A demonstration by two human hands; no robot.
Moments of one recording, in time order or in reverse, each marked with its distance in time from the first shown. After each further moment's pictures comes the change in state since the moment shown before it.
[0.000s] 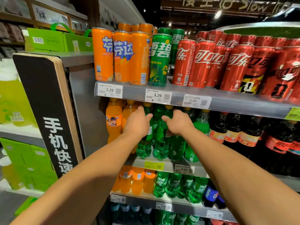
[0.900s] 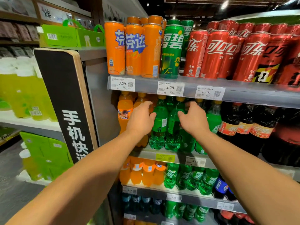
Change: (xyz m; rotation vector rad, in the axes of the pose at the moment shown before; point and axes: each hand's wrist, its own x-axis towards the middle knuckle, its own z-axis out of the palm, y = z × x) left_hand -0.019 -0.031 -0.019 -0.116 0.047 0.124; right_hand -0.017 0.010 0.019 0.143 0.297 -0.029
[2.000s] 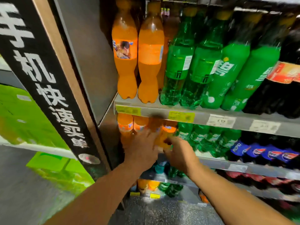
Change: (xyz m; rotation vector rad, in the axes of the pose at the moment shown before) left_hand -0.167 -0.139 0.142 0.142 -0.326 0.047; right_hand -0.155 0.106 0.188 -0.107 -0.547 -0.018
